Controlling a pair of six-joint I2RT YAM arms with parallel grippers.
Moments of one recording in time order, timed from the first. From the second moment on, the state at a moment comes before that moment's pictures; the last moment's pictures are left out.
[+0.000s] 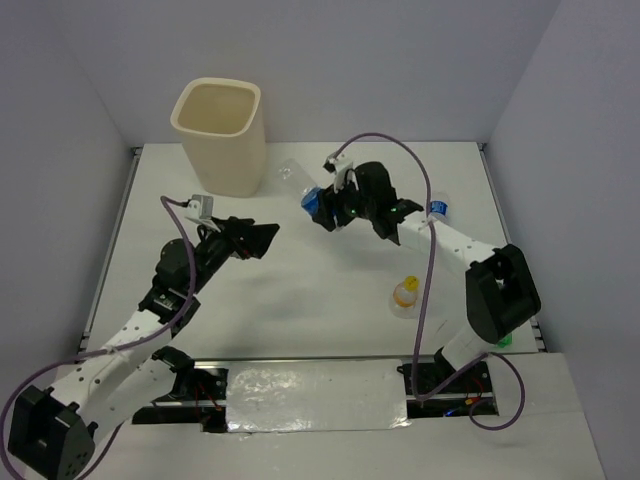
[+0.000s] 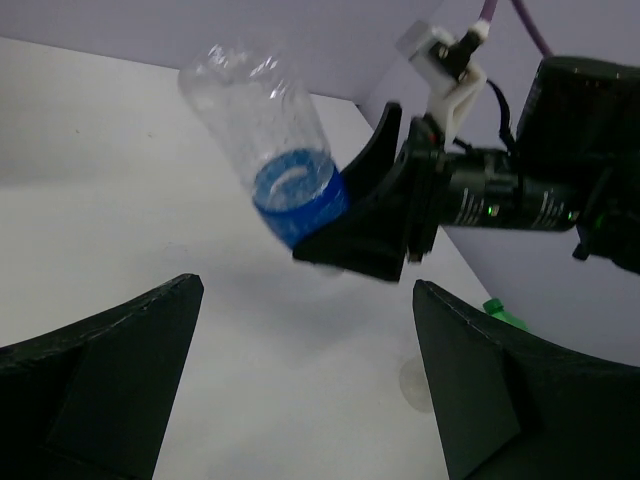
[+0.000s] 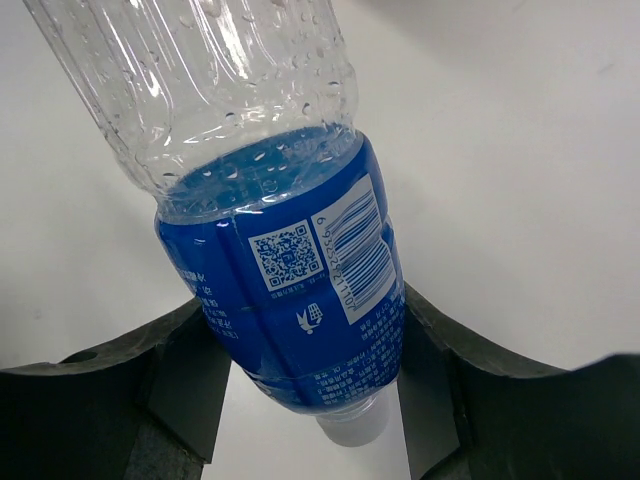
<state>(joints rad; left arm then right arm) -0.43 0.79 0.48 0.38 0.12 -0.59 0.51 1.59 1.16 -0.04 -0.32 -0.02</state>
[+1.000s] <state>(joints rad) -0.53 1.12 0.63 0.50 -0.02 -0.61 0.66 1.41 0.98 0.04 -0.31 0.17</state>
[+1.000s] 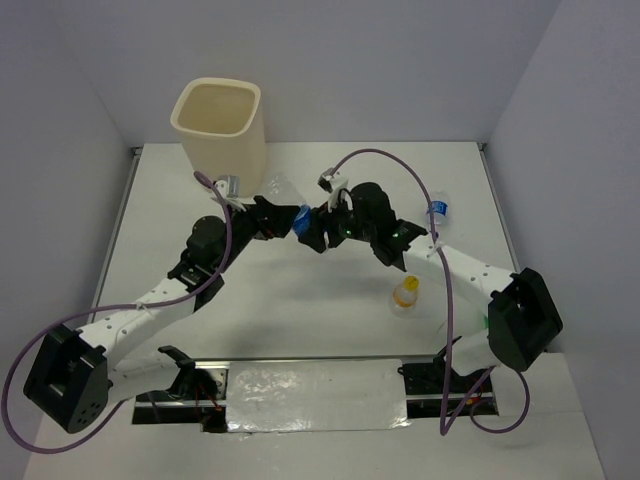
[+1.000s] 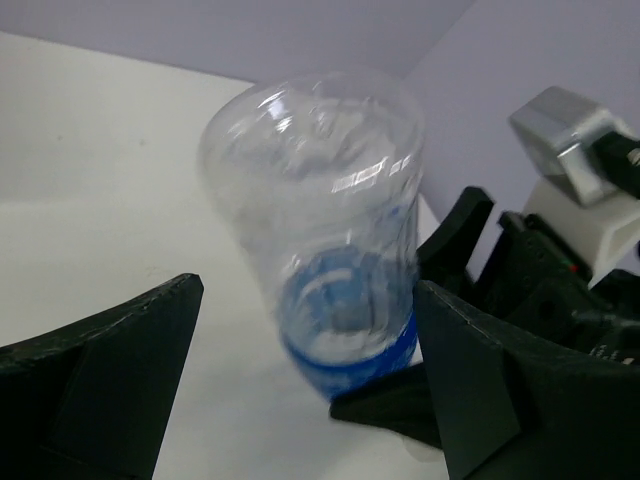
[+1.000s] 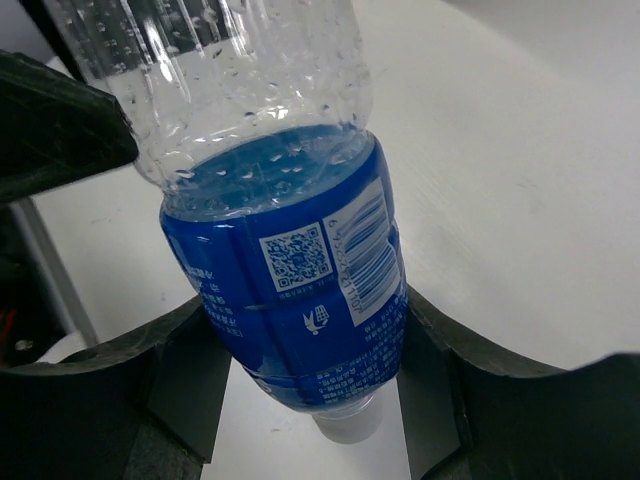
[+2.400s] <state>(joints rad) -0.14 1.52 1.46 0.31 -0.08 -0.39 0.29 1.05 0.75 0.09 -0.31 0.24</state>
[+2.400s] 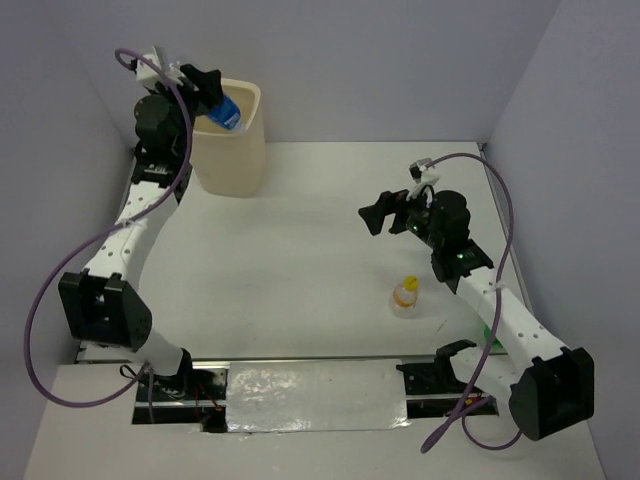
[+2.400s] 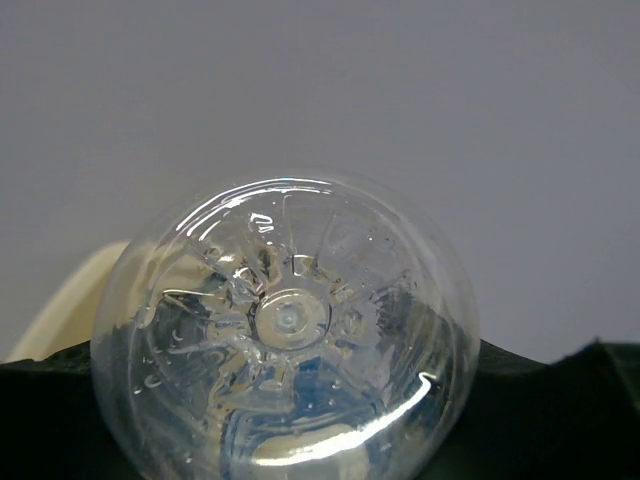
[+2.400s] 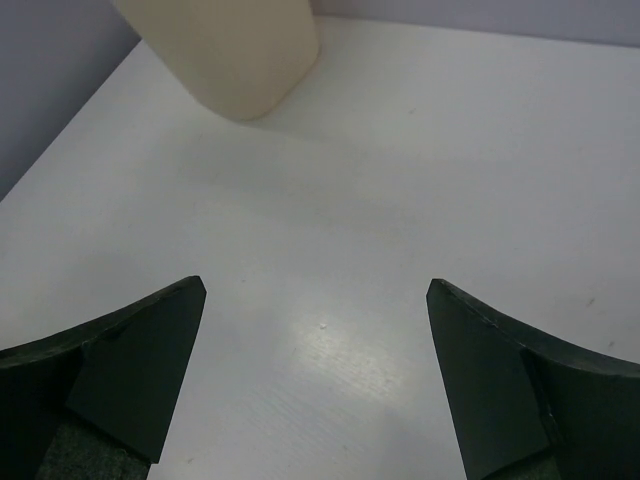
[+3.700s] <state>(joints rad) -0.12 1.17 1.16 0.16 0.12 -0.45 -0.07 1.71 1.17 -0.20 0.16 0.35</state>
